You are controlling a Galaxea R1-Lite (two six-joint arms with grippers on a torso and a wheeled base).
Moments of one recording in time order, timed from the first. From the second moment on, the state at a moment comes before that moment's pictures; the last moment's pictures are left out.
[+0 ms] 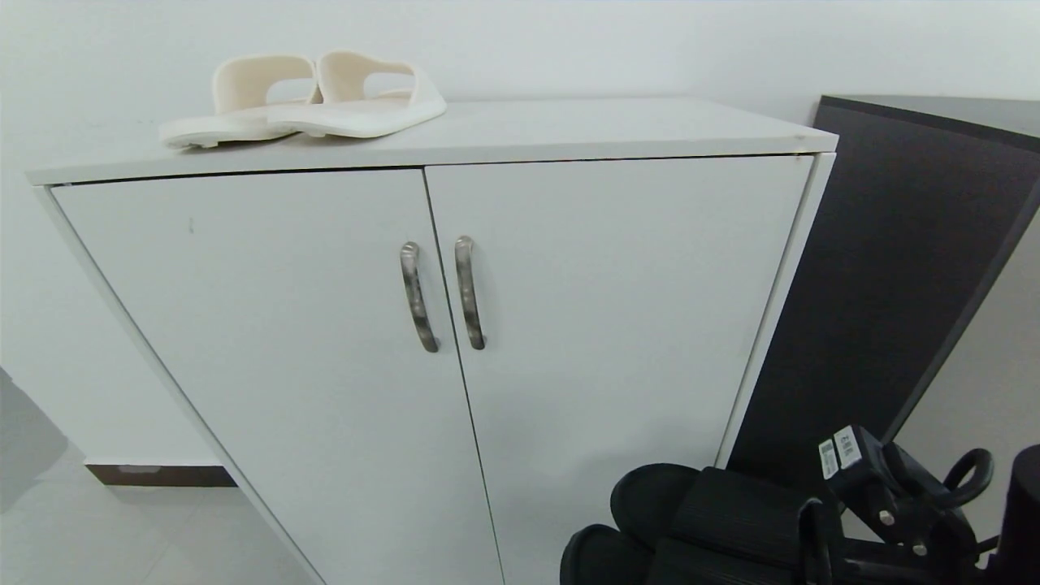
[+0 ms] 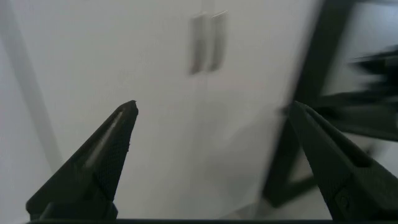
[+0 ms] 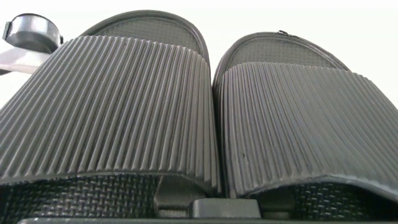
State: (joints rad) left arm -0.10 0.15 -0.32 0.00 -0.31 -0.12; right arm 0.87 1.41 -0.28 -0.86 0.27 0.14
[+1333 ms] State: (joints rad) left arm -0.79 1.15 -0.79 -0.34 -0.31 -0.40; right arm 0.88 1.46 -0.31 -0.85 0.25 0.14
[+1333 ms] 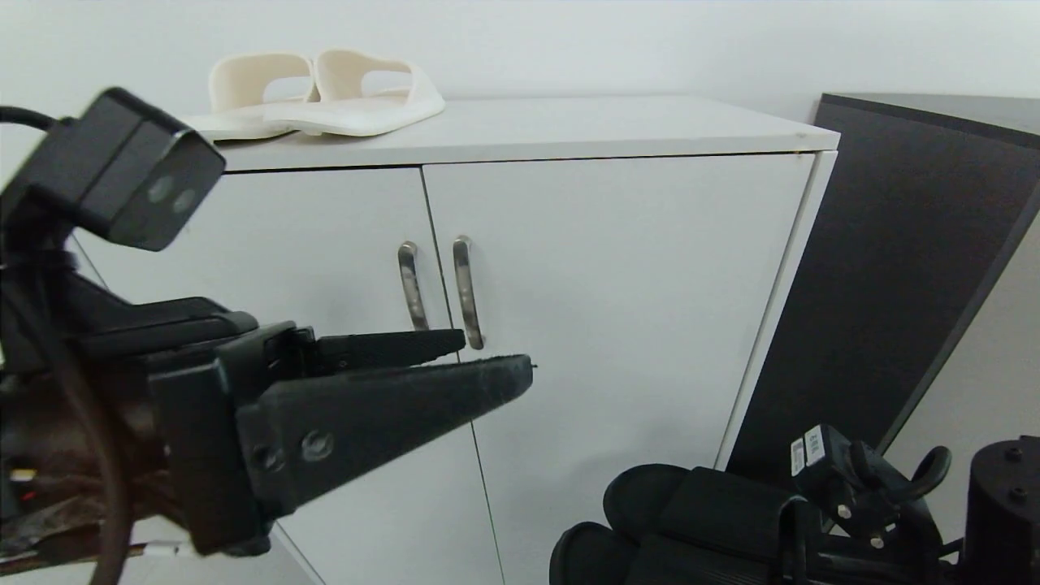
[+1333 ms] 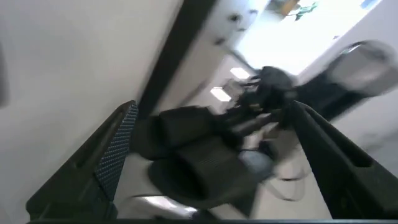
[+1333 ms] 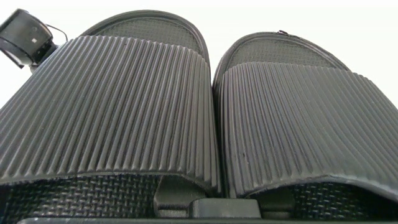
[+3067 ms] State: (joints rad) left arm -0.61 1.41 -0.82 -0.52 -0.13 -0.33; right arm 0.87 1.46 -0.30 -0.86 0.25 0.14
